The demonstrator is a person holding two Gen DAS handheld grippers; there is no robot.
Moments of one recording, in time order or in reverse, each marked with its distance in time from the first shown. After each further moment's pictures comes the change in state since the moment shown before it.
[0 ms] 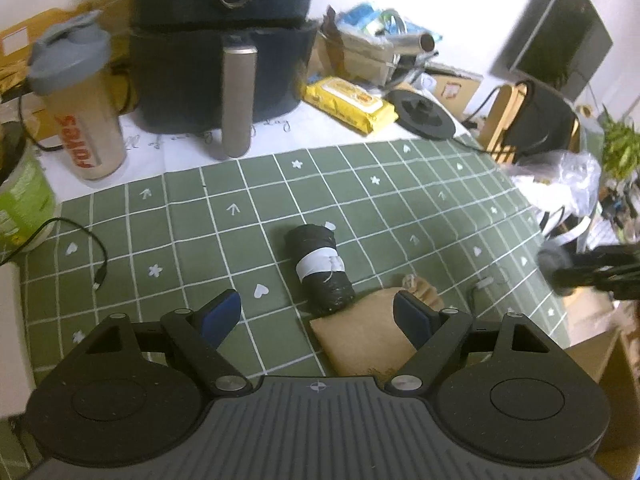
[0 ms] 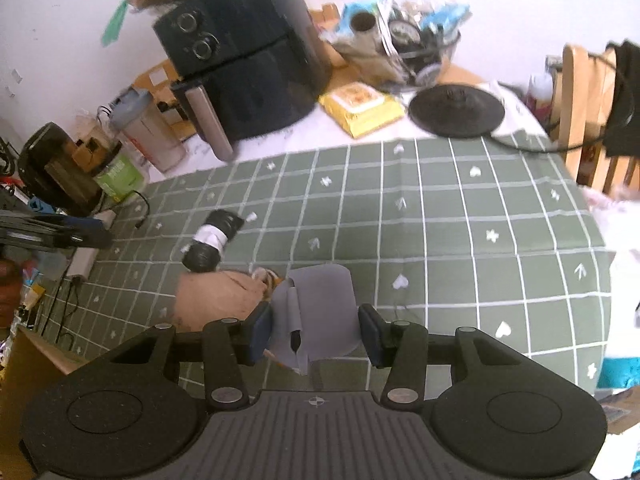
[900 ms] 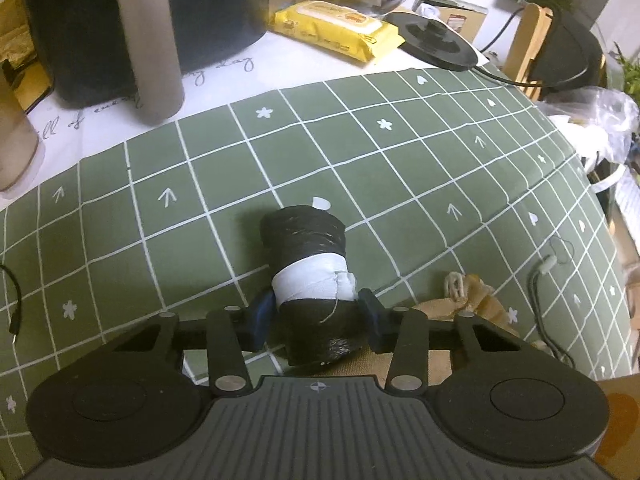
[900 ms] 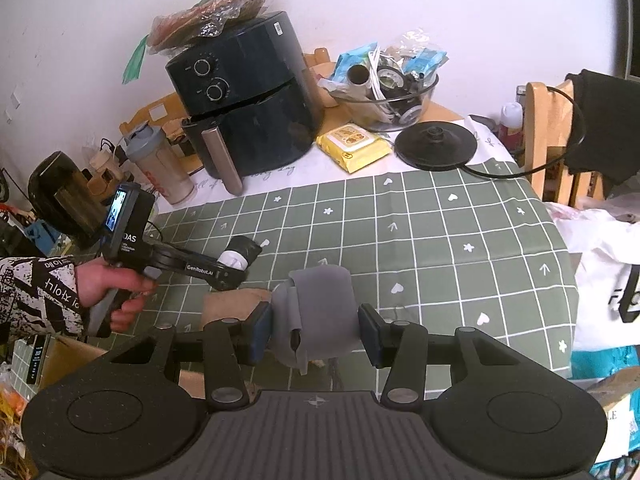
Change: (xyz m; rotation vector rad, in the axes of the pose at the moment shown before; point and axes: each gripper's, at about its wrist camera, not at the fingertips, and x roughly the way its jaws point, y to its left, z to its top) left arm 0.111 -0.015 0.014 0.089 0.135 0.033; right arm -0.062 0.030 -0.019 0.036 -0.102 -0.055
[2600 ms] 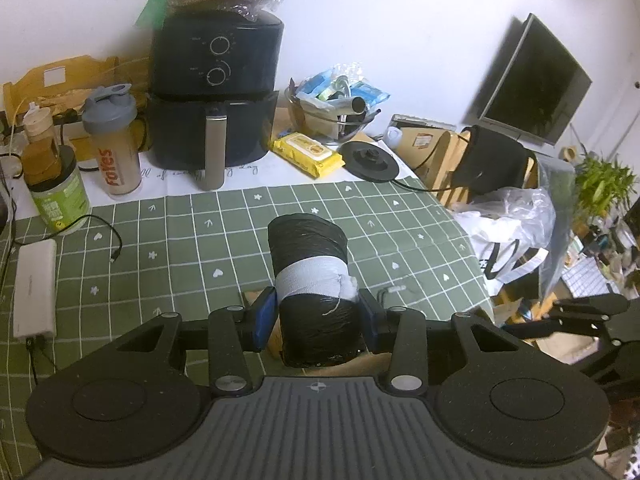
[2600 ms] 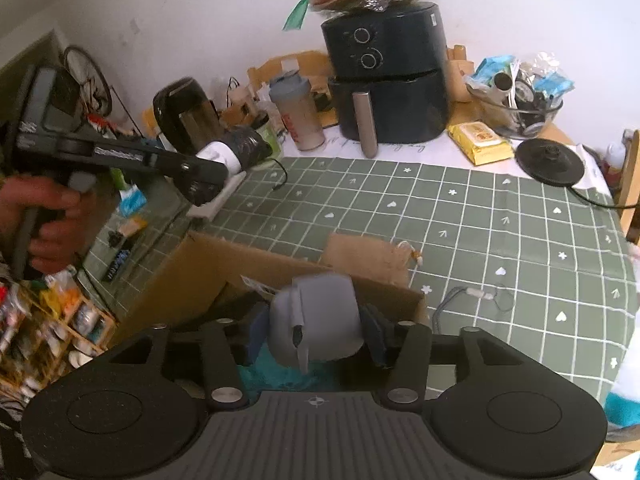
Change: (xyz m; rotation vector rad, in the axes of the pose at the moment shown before) left arm -0.235 -0.079 -0.094 -0.154 -0.312 -0.007; right arm -0.051 0.067 -0.041 -0.283 0.074 0.239
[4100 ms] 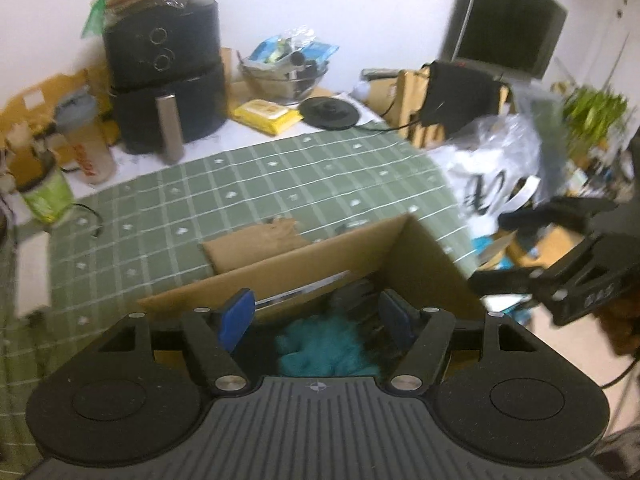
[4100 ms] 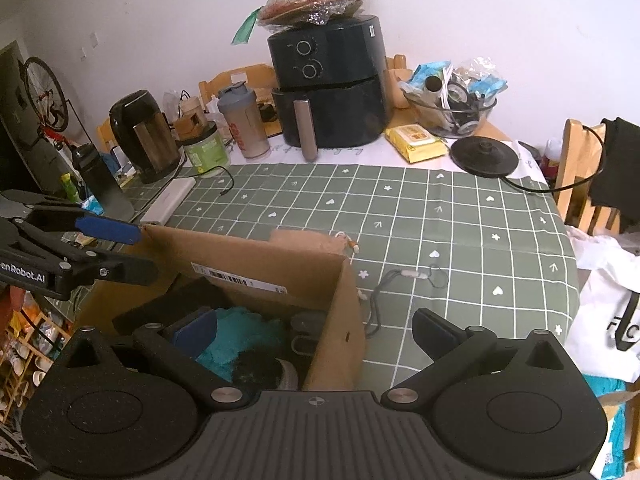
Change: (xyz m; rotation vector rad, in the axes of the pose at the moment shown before) left arm -0.009 -0.087 -0.054 0.165 0.081 0.078; right arm -0.035 -0.016 -0.030 0.060 -0.044 -0.146
